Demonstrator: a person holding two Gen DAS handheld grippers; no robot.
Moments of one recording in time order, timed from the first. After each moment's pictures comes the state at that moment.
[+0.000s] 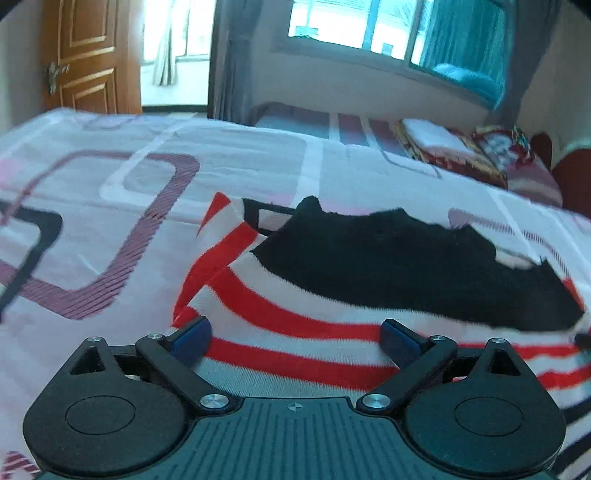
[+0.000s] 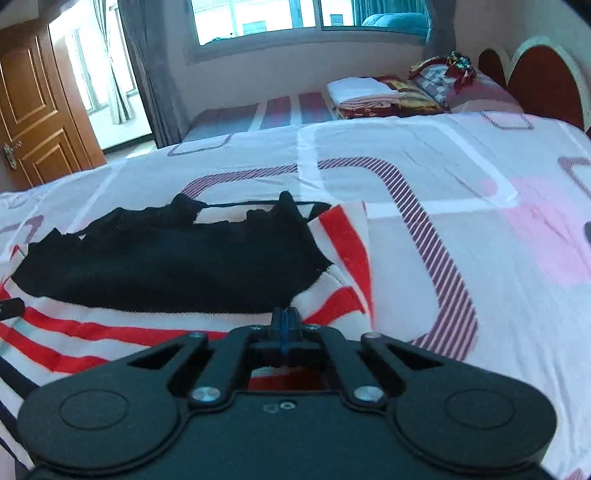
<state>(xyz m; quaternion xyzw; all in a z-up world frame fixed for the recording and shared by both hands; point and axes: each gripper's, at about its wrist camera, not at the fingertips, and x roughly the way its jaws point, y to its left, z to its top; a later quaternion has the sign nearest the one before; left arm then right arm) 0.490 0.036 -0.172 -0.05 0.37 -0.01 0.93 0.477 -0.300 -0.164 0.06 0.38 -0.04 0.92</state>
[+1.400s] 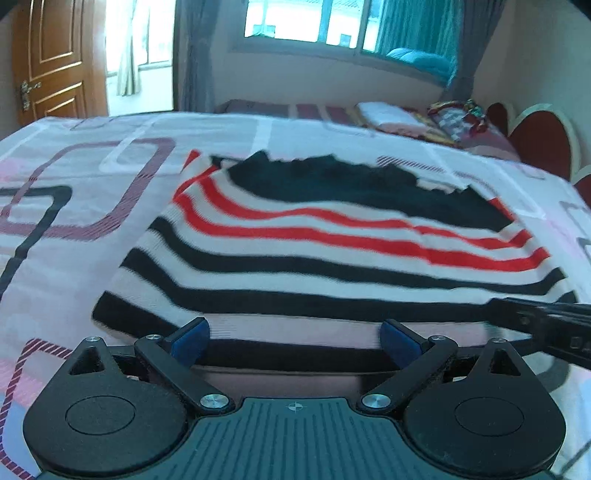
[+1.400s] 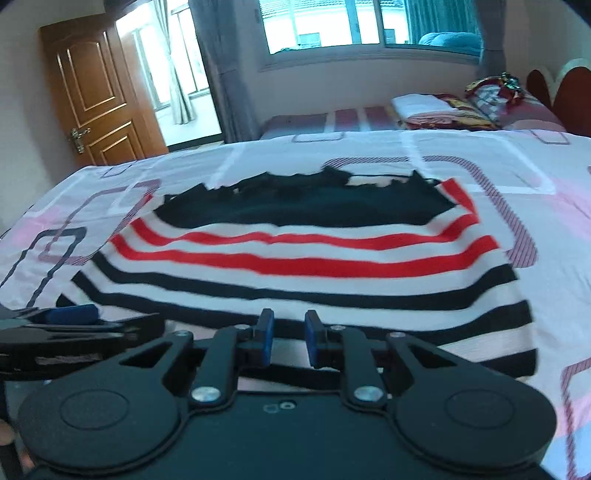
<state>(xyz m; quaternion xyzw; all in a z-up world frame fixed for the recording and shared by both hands) 0.378 0.028 -0.173 -0.02 0.38 -0.07 0.92 0.378 -0.188 -0.148 0.06 0.36 0.05 0.93</state>
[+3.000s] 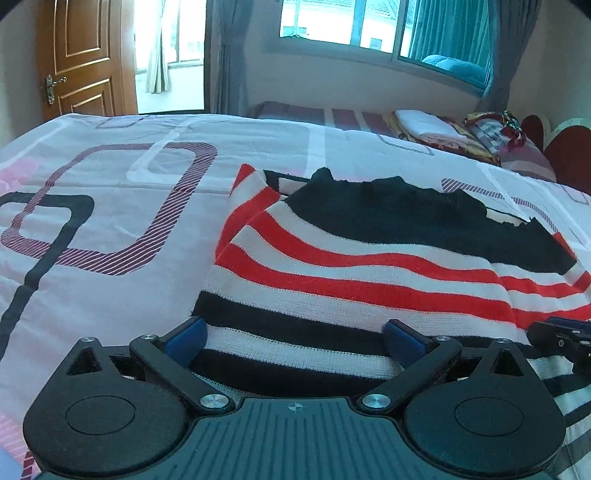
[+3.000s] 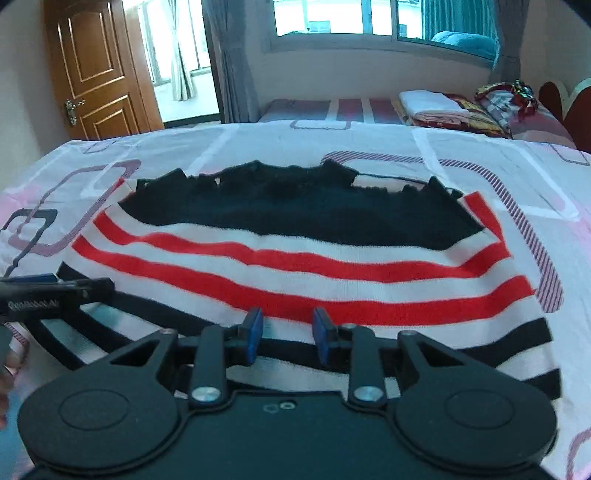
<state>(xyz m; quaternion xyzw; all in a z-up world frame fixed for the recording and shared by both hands) 0.438 0.055 -0.177 -0.03 0.38 -0.02 0.93 0.436 -0.187 -0.169 0.02 0.38 0.05 0.92</state>
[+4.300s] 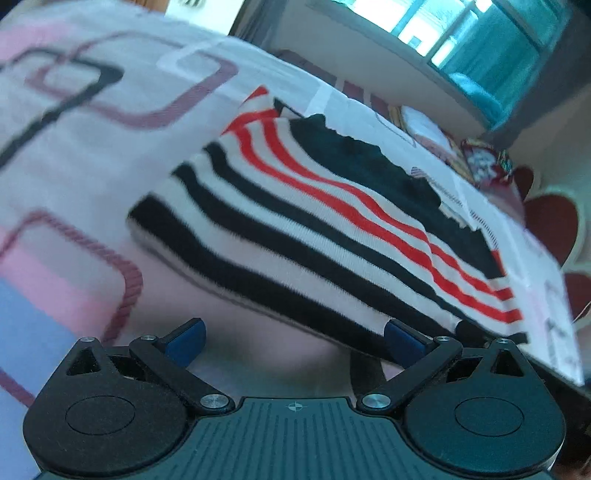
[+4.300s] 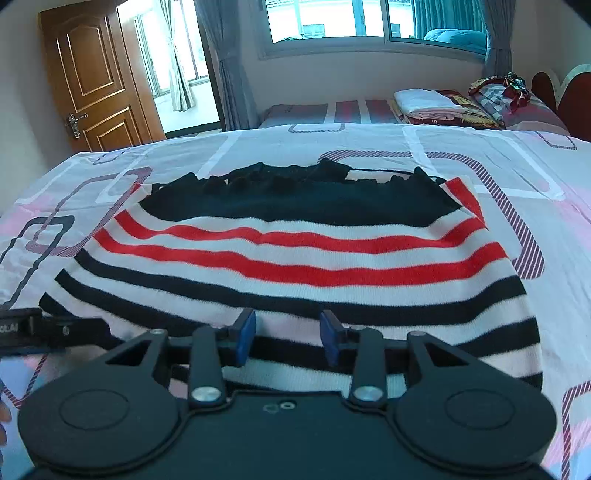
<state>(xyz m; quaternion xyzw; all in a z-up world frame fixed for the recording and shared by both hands) 0.365 0.074 -0.184 -0.23 0.44 -0.05 0.87 0.396 -0.191 -0.155 0.04 0.37 0.05 0.93</state>
